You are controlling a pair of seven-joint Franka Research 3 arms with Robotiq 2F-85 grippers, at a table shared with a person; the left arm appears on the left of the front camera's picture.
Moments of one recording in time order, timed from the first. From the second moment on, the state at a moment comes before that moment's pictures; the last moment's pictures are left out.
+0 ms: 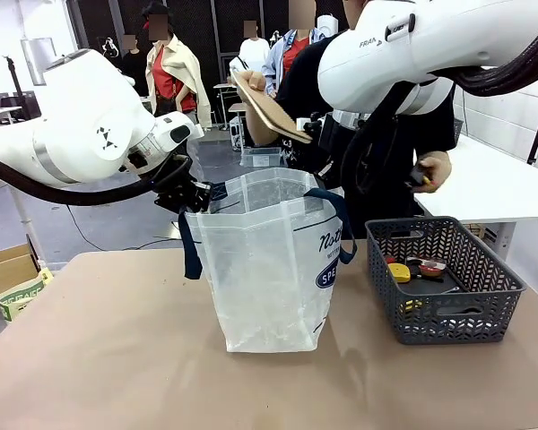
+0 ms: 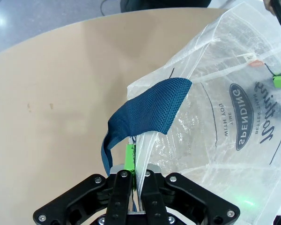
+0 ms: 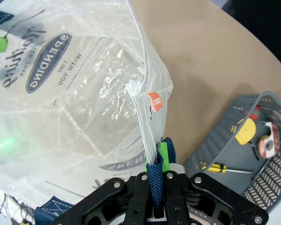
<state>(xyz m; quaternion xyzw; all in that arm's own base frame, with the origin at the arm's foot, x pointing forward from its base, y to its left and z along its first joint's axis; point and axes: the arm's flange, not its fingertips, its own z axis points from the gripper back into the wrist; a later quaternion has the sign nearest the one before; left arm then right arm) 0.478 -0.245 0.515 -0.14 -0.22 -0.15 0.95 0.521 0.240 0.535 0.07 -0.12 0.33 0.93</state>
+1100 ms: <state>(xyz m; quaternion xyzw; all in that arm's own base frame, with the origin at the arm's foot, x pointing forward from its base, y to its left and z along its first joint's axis) 0.481 -0.242 0.512 -0.12 -0.21 -0.16 0.96 0.524 0.235 0.535 0.06 -0.12 0.33 0.93</state>
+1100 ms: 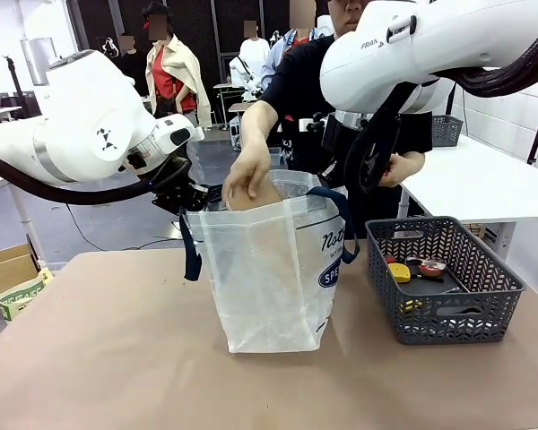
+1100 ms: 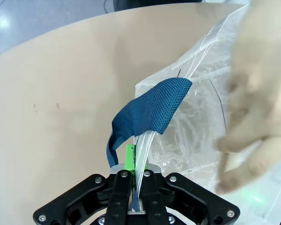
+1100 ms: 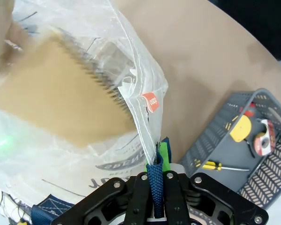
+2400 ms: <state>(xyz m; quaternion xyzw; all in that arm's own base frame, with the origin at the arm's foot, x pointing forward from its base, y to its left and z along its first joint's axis) 0.480 -0.243 0.512 -0.12 -0.21 -0.16 0.96 0.524 0.235 0.535 0.06 -0.12 0.33 0.93</state>
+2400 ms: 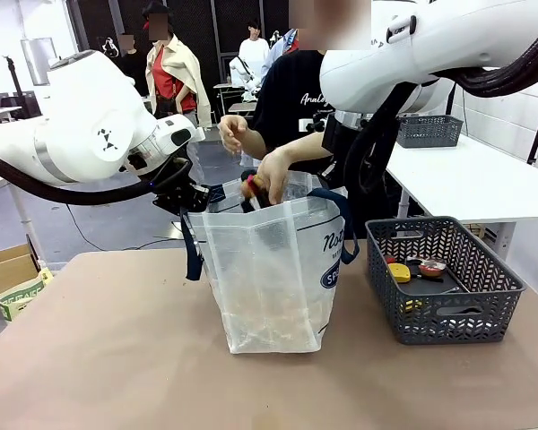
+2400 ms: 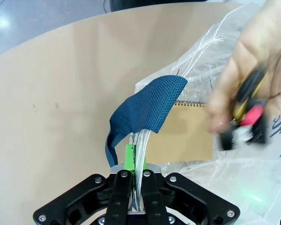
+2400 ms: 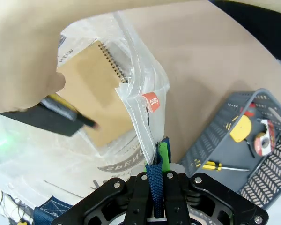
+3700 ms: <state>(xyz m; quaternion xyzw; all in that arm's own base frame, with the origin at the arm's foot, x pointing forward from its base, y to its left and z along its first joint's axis) 0.480 -0.243 0.512 -0.12 -0.21 -0.16 0.96 0.524 0.235 0.535 0.06 -0.12 0.33 0.93</state>
